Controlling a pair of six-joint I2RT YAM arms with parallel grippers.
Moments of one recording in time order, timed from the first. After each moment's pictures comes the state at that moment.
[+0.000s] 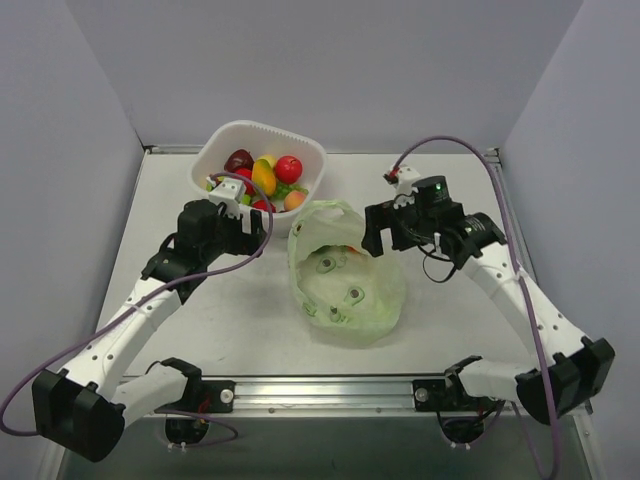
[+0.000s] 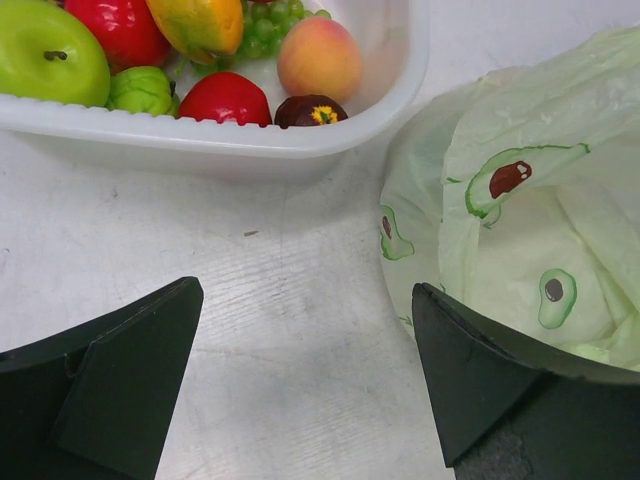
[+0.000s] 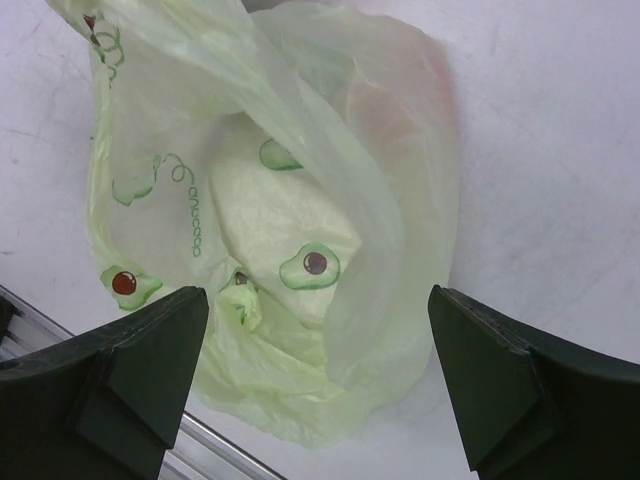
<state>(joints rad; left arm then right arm) -0.40 1.06 0.90 -0.30 -0.01 -0.16 0.47 1.18 1.18 -0.72 -0.14 0.12</state>
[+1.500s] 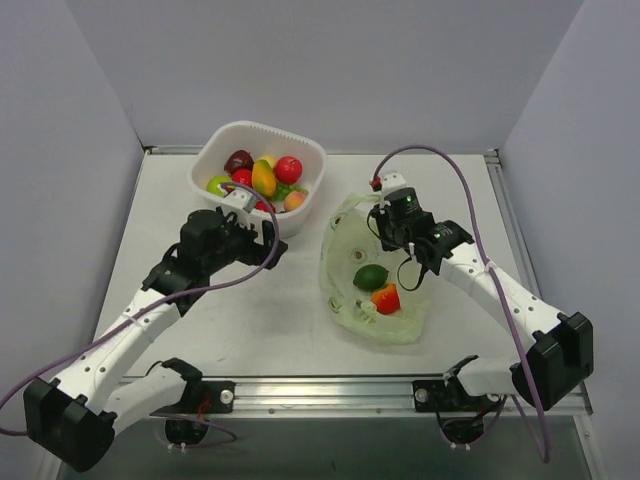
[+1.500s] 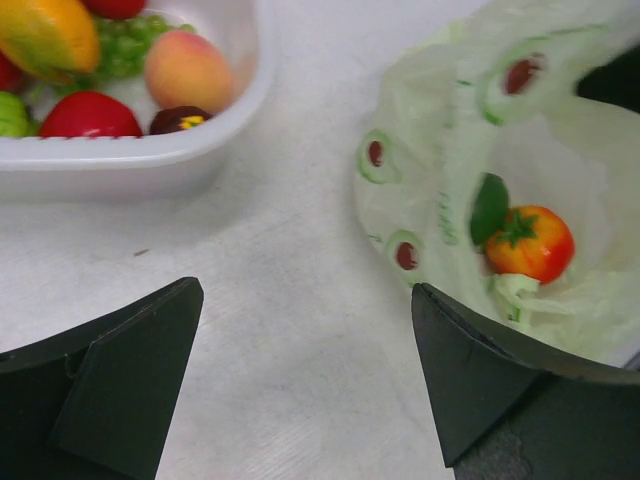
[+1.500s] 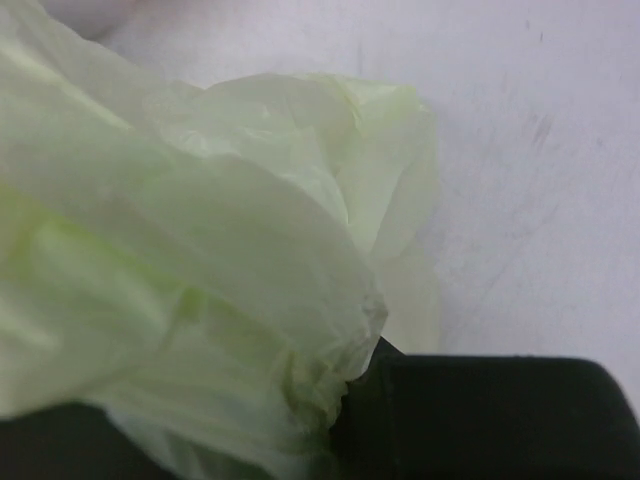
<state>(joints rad) -0.42 1.00 0.86 -0.24 0.16 -0.23 0.58 1.31 1.14 -0.53 0.23 0.06</state>
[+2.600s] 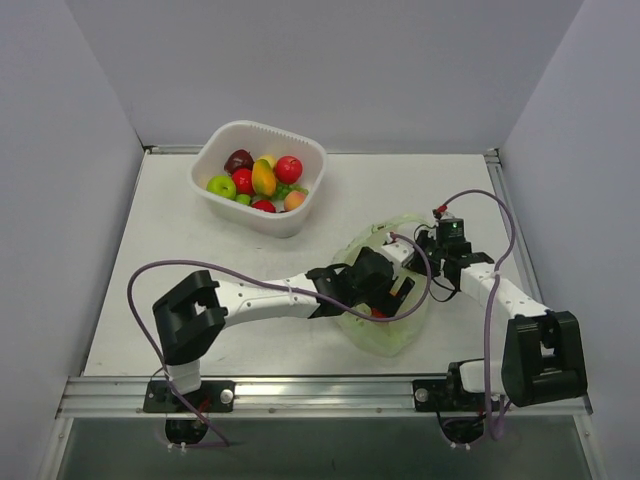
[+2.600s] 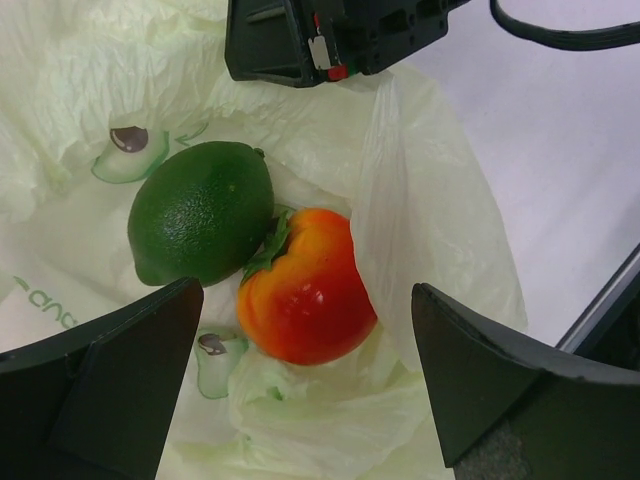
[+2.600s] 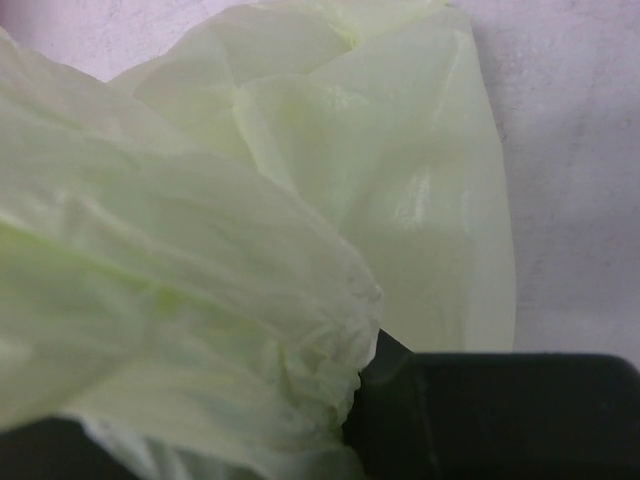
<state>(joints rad) -1.19 1.80 1.29 -0.11 -0.23 -0.34 0.16 1.30 0.66 -0.21 -0.15 0.45</state>
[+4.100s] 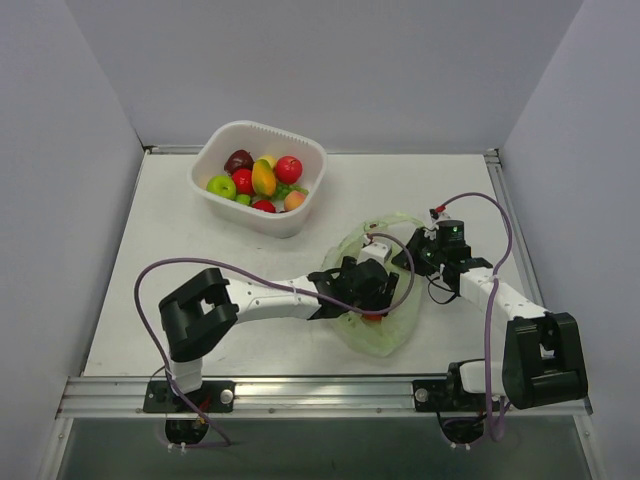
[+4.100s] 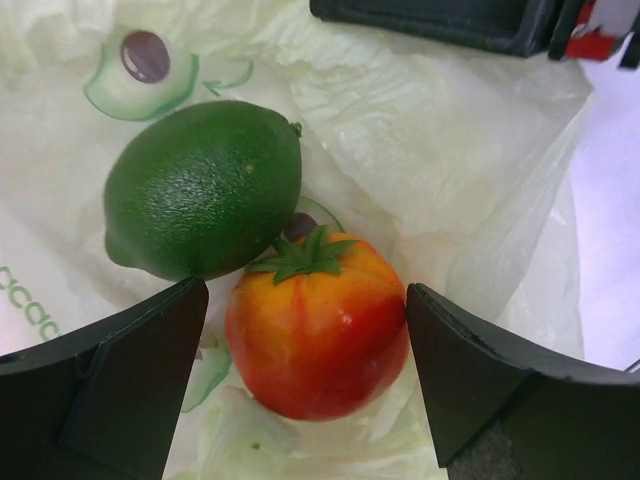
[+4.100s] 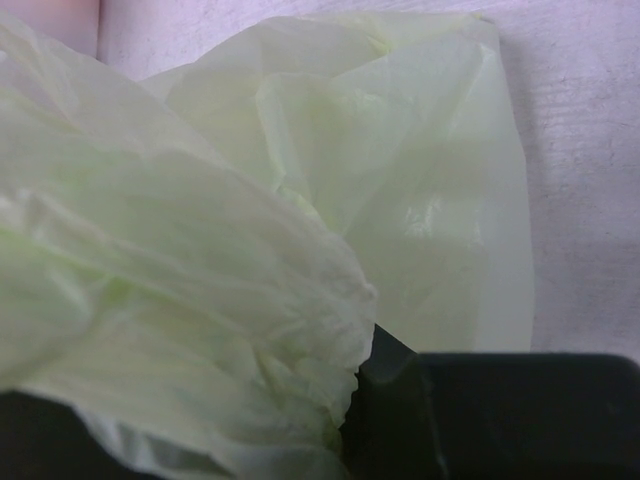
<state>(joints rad) -1.17 1.85 1.23 -0.12 -0.35 -0.62 0.14 1.29 0.60 -0.06 -0.30 0.52</state>
